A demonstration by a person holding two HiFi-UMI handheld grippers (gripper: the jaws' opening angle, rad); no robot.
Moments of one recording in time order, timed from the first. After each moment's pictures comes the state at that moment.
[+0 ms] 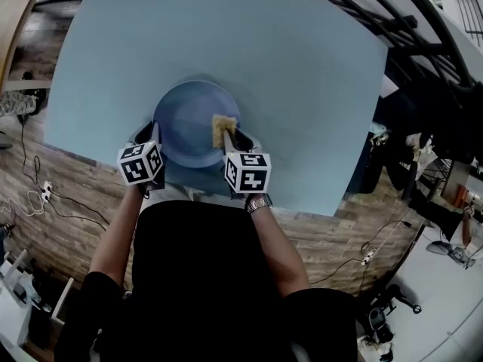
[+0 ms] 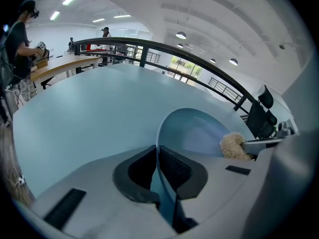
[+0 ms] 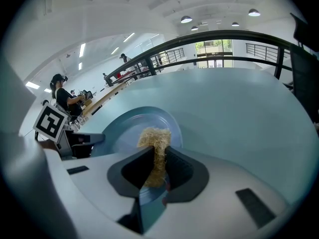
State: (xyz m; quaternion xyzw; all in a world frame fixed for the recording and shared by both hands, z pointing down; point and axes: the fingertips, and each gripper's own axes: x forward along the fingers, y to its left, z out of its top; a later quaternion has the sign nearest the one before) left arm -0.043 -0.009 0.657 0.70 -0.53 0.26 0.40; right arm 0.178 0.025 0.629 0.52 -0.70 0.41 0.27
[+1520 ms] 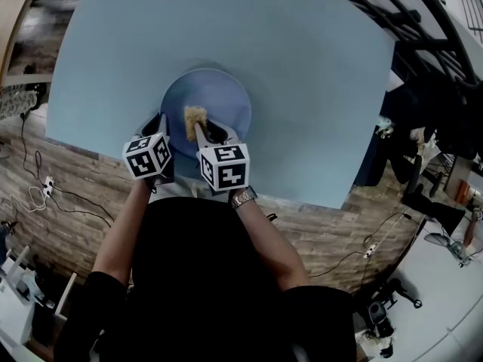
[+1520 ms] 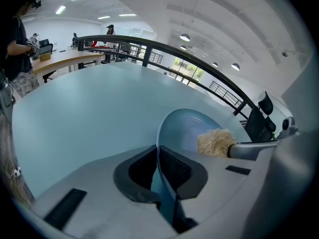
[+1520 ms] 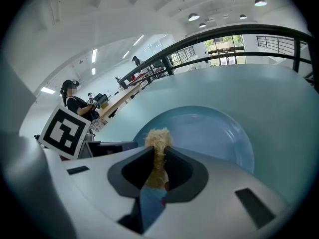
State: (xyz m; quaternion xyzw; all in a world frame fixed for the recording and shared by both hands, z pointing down) left arm -0.043 -0.009 0.658 0.69 -0.54 0.24 0.42; right arm 0.073 0.016 0.610 0.46 -0.75 0.42 0.23
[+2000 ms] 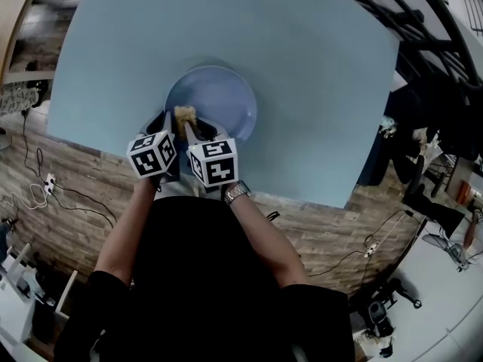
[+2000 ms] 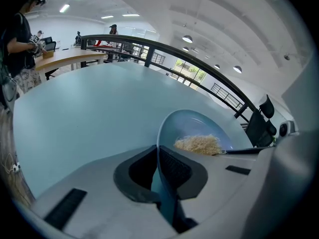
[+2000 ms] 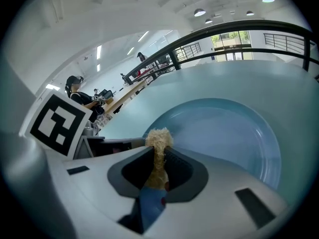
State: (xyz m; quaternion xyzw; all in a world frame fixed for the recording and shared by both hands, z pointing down) left arm -0.041 -0.010 0.660 0.69 -0.54 0.23 0.43; right arm 0.033 0.015 0.625 0.43 -0.76 0.42 0.24
